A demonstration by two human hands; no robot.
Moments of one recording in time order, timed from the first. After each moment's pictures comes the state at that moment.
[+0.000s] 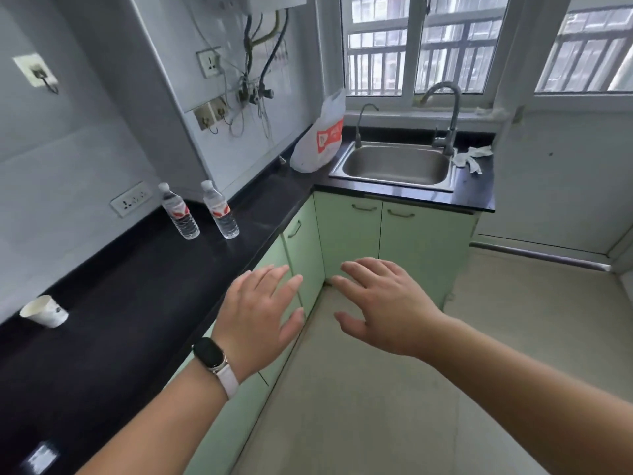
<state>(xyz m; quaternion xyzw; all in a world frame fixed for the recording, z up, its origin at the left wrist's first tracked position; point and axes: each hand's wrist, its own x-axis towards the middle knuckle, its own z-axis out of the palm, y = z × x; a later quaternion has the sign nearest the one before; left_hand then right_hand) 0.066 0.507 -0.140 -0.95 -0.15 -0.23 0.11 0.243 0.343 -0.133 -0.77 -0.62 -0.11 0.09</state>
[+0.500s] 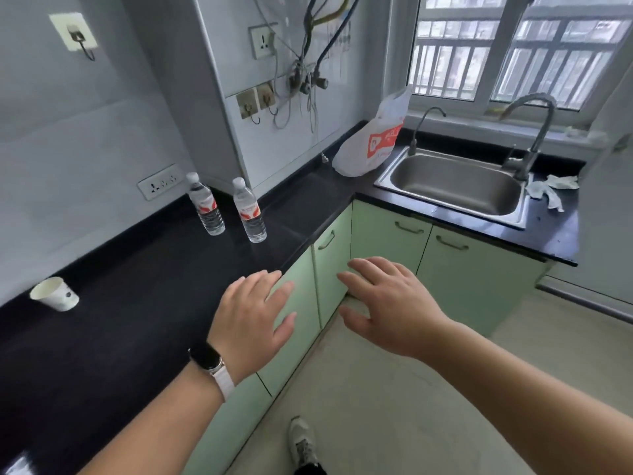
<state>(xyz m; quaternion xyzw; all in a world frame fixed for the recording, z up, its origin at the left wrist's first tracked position) 0.103 0.629 -0.175 -0.94 -0.25 -0.20 0.09 0.314 0.484 -0.137 -0.75 -0.66 -0.04 0.09</state>
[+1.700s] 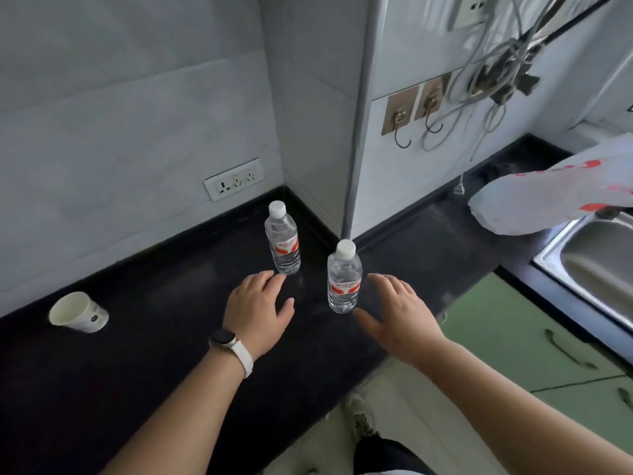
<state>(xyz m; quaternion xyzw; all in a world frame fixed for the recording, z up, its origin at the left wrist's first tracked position) 0.118 1.003 -0.262 -0.83 -0.53 -0.14 -0.06 0.368 0.914 -0.225 -0.73 -0.65 0.16 0.14</state>
